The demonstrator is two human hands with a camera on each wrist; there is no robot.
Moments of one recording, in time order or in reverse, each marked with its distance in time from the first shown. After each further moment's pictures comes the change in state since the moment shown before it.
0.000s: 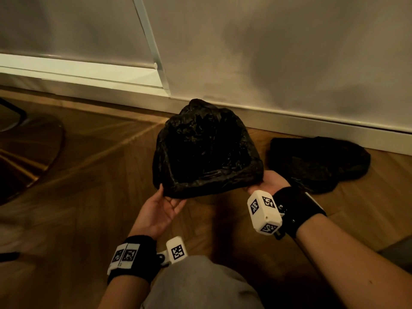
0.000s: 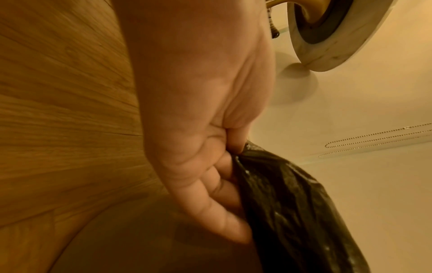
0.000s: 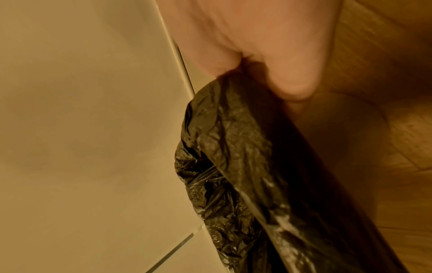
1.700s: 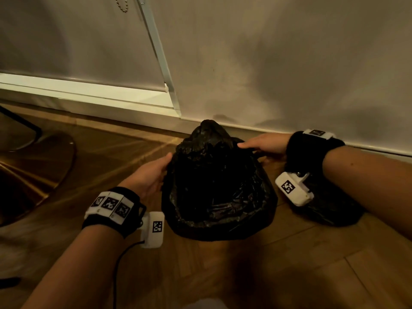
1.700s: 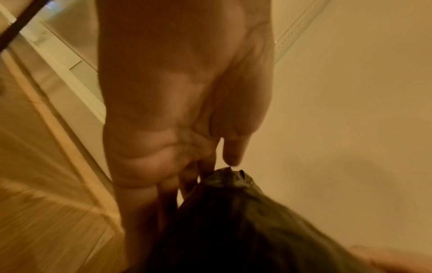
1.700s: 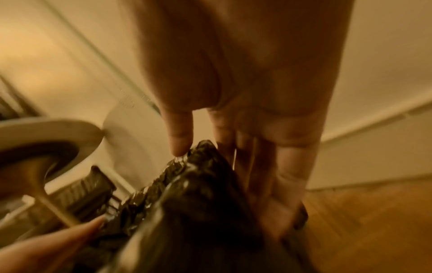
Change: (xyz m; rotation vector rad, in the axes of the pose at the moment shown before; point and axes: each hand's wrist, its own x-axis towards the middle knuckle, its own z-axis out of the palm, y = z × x) left_hand 0.059 0.129 0.072 0.860 0.036 0.049; right_hand 0.037 -0.116 0.113 -1.447 -0.240 -0.145
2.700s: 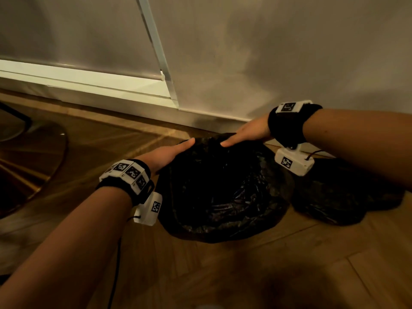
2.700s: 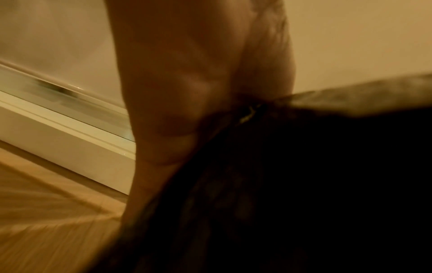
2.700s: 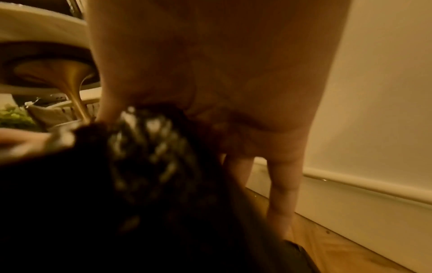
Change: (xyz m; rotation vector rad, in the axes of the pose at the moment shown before) left_hand 0.033 0.034 0.024 0.370 -0.088 -0.080; right_hand 0.032 -0.049 0.001 -0.558 -0.214 0.090
